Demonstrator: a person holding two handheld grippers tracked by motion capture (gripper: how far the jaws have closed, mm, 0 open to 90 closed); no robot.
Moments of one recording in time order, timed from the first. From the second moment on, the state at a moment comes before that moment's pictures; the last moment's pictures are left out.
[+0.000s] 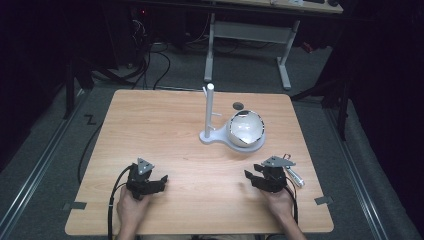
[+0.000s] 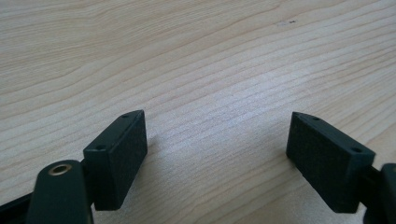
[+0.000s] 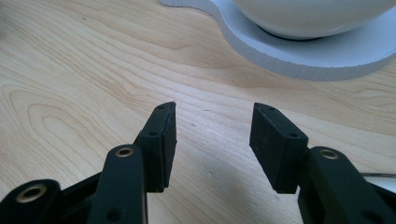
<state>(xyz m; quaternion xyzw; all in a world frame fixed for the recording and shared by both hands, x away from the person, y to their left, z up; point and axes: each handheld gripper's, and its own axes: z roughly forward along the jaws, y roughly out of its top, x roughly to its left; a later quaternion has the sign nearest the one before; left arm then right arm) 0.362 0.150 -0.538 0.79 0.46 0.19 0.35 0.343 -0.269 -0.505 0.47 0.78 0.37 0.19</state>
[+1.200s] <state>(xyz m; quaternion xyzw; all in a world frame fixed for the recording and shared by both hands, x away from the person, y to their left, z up) 0.362 0.150 -0.538 0.79 0.46 0.19 0.35 0.334 -0.311 -0.490 0.51 0.74 0.39 0.20</state>
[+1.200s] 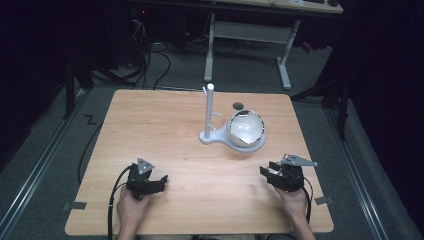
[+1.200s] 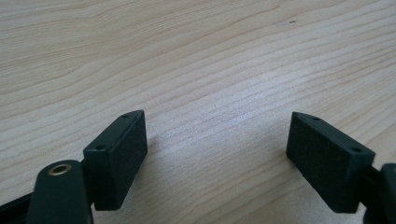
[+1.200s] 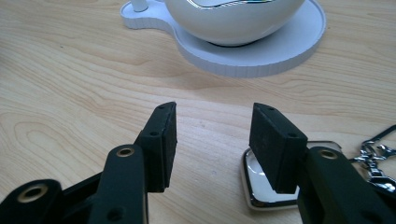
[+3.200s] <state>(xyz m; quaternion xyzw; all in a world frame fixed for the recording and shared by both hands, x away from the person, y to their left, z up) 0.362 0.150 -0.538 0.79 0.46 0.19 0.35 0.358 -0.385 -0.516 0.58 0.72 0.30 0.22</state>
